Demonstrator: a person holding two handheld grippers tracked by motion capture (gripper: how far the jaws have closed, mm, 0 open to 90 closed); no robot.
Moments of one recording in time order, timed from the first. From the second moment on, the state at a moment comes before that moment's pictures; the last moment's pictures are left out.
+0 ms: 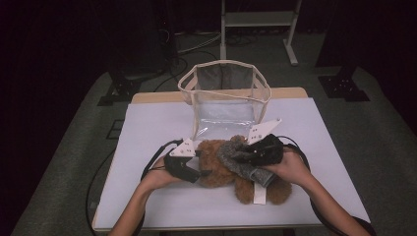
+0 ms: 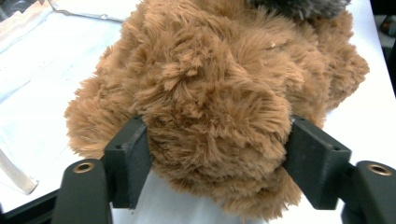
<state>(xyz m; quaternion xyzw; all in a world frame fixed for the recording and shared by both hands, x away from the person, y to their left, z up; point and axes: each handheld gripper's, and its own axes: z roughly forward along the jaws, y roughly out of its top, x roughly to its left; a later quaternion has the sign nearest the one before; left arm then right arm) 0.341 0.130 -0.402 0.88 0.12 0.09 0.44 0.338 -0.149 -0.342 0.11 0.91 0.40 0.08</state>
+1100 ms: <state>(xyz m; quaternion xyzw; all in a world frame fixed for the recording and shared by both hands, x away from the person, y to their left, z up) 0.328 0.124 -0.391 0.88 0.10 0.08 0.46 0.339 -0.120 -0.341 0.09 0.92 0.37 0.04</state>
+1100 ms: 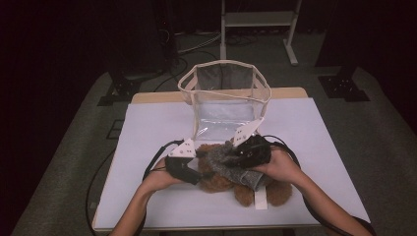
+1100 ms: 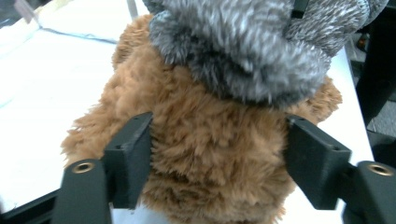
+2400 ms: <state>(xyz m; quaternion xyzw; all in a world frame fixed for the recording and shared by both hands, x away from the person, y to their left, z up) 0.314 0.122 -0.401 0.89 0.08 0.09 0.43 0.391 -0.093 -0.336 0.13 0.93 0.34 0.00</state>
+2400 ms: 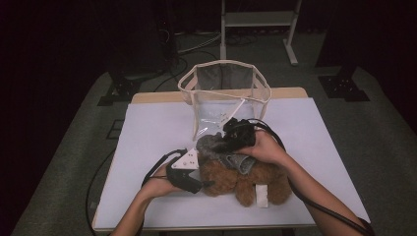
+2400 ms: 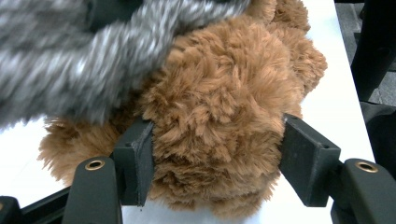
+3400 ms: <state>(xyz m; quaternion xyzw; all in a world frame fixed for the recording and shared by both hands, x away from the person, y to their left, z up) 0.325 0.100 -0.381 0.90 0.08 0.08 0.43 0.380 -0.190 -0.323 0.19 0.90 0.39 0.02</state>
